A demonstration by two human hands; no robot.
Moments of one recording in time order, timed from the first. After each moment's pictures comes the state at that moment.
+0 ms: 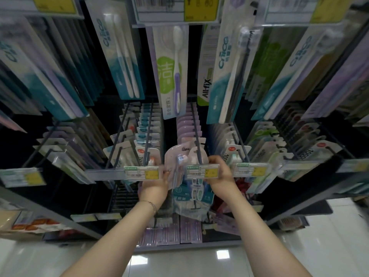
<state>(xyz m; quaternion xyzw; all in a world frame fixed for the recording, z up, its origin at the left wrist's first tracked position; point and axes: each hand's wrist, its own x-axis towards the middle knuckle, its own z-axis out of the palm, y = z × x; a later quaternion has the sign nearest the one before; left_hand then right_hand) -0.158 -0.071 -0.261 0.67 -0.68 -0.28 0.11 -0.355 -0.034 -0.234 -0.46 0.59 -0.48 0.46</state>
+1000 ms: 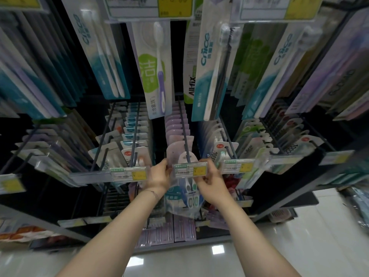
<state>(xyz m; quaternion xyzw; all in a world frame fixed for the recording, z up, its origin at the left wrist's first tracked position) -0.200 -0.082 -0.232 0.61 -0.68 -0.37 0.17 -0.355 -0.013 -0.242 -0.49 0.60 -0.46 0.43</state>
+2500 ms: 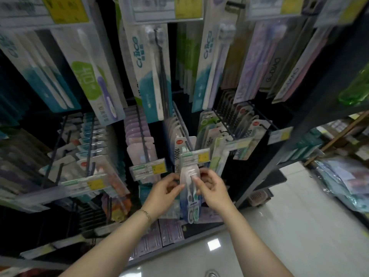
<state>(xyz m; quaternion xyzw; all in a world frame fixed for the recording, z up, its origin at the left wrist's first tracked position) -0.255 -0.021 -0.251 0.37 -0.71 -0.55 0.22 -0.415 0.054 -0.256 -0.38 0.63 -0.55 0.39</state>
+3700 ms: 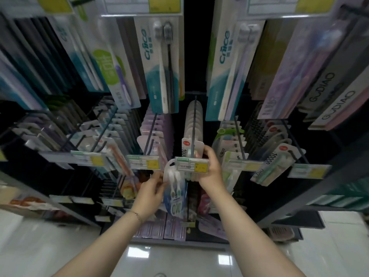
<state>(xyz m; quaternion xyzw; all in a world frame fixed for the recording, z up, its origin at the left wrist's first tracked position) -0.265 0.003 -0.258 0.58 -0.68 -0.35 0.28 -0.457 -0.016 -0.230 -0.48 0.55 -0.53 0.43</state>
